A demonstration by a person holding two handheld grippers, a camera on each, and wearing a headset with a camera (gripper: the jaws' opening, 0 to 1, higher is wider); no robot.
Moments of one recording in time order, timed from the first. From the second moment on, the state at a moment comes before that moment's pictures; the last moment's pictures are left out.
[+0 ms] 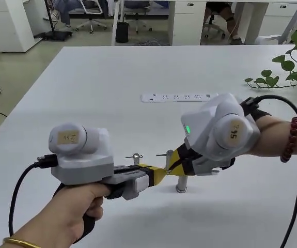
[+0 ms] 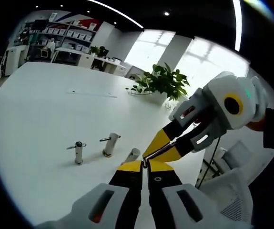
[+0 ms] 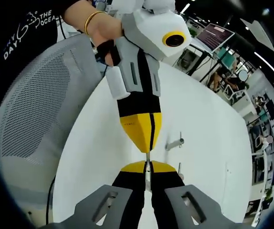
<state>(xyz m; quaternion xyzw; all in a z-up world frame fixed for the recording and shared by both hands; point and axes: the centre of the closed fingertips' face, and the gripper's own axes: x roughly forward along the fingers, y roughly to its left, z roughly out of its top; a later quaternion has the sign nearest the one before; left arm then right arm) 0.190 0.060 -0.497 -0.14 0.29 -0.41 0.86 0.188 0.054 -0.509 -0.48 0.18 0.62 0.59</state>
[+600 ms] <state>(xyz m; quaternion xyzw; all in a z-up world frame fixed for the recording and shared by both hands) 0.191 0.068 -0.500 -0.09 0.27 -0.42 0.86 0.191 0.049 -0.513 -0.32 0.25 0.62 0.67</state>
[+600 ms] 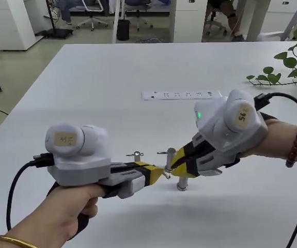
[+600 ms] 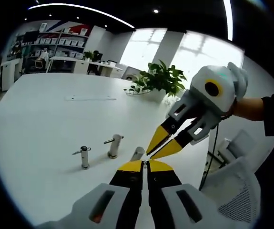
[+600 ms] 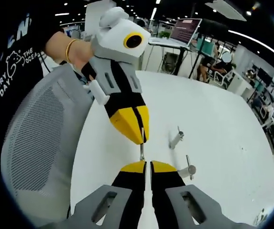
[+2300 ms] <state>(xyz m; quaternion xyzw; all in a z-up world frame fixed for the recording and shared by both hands) 0.166 0.065 -0.477 -0.12 0.19 -0.51 0.83 0.155 0.060 -0.501 -0.04 0.29 0.67 0.69</state>
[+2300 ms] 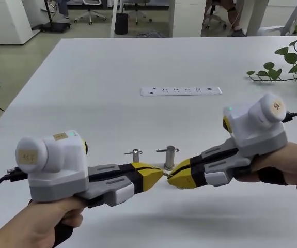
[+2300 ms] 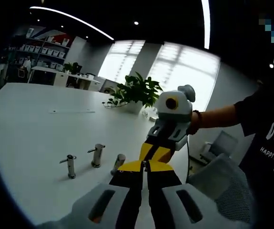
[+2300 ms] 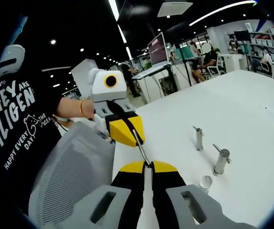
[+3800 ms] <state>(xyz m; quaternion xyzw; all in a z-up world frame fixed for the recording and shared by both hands) 0.194 0.037 -0.520 0.01 0.18 -0.46 0.87 0.189 -0.026 -0.543 -0.28 0.34 0.57 0.69</state>
